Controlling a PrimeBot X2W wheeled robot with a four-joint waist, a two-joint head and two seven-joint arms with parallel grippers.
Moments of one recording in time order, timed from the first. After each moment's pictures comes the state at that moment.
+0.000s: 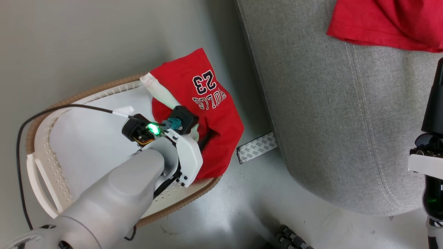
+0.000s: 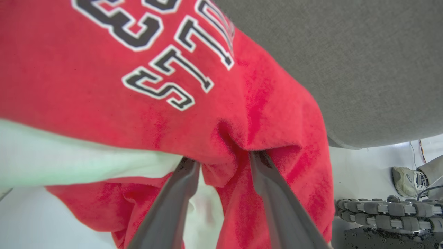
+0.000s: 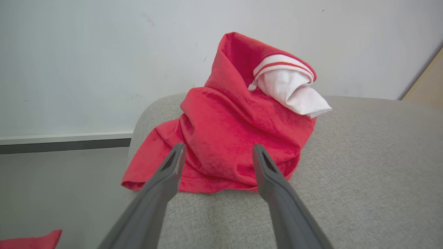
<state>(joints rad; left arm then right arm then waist) -1.05 0.24 -1.28 0.90 -0.77 -0.13 -0.17 -0.41 -0.12 -0.09 -0.03 0.38 0.13 -0.26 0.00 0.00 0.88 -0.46</state>
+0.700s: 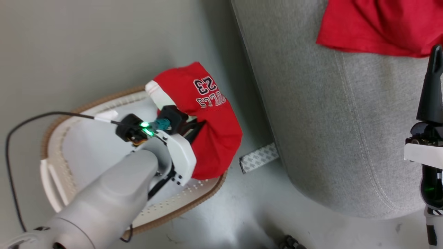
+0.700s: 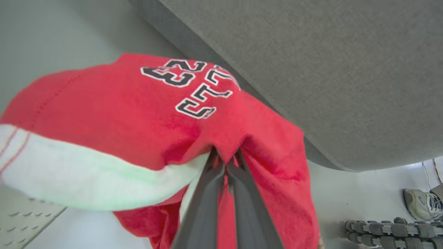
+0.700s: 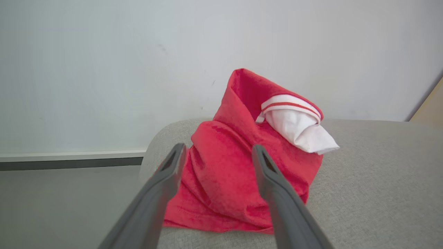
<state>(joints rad) -1.04 0.28 -1.28 0.88 -0.81 -0.13 -0.25 -0.47 -0.13 -0.05 0.00 0.36 0.13 -0.26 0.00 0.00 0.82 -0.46</state>
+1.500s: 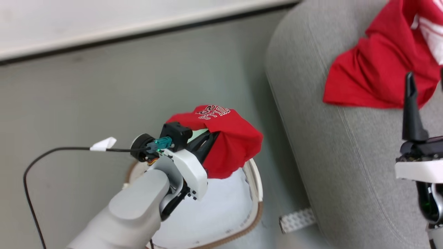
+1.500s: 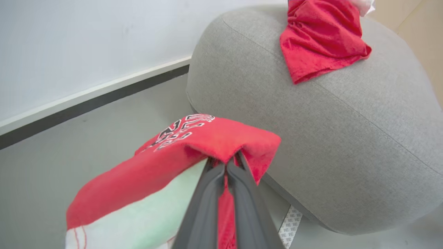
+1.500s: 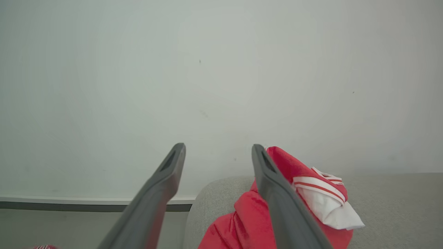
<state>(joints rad) -0.85 0.23 -0.99 0.74 -0.69 -0.13 -0.26 -0.43 -0.23 0.03 0.08 0.35 0.13 -0.26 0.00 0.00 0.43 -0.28</state>
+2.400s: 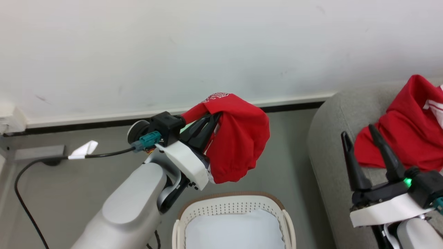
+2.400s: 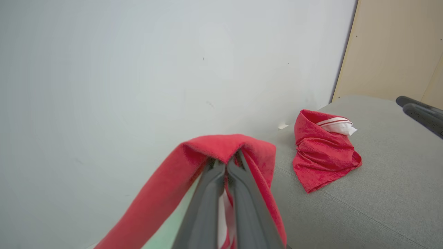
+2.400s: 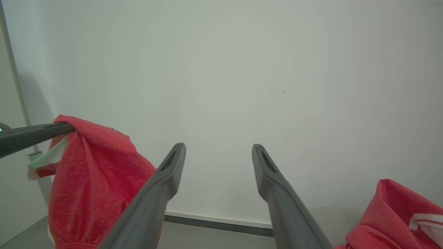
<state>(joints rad) -0.76 0.20 -0.71 0.55 -0.50 -0.13 -0.26 -0.29 -0.21 0.22 0.16 0.39 0.13 -0.26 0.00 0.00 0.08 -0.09</state>
